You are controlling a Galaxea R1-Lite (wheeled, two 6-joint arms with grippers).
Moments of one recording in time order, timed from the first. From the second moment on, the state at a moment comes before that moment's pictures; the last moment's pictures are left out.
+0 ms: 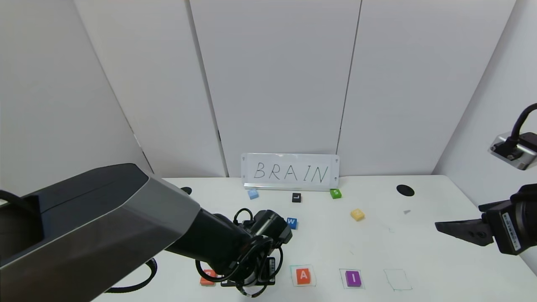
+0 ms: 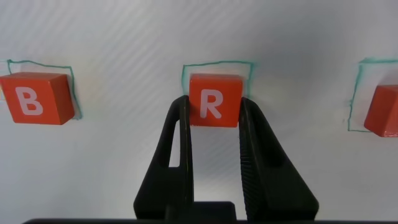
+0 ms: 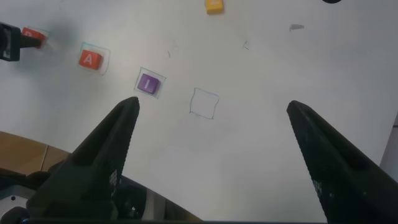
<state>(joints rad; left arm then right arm) -0.71 2.19 -1.12 0.18 0.28 -0.71 0.30 1.31 -1.00 0.43 -0.01 -0.01</state>
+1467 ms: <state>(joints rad) -0.70 1.96 -1.09 0.21 0.27 -0.51 0.31 1.33 -1.00 0.43 -0.01 -0.01</state>
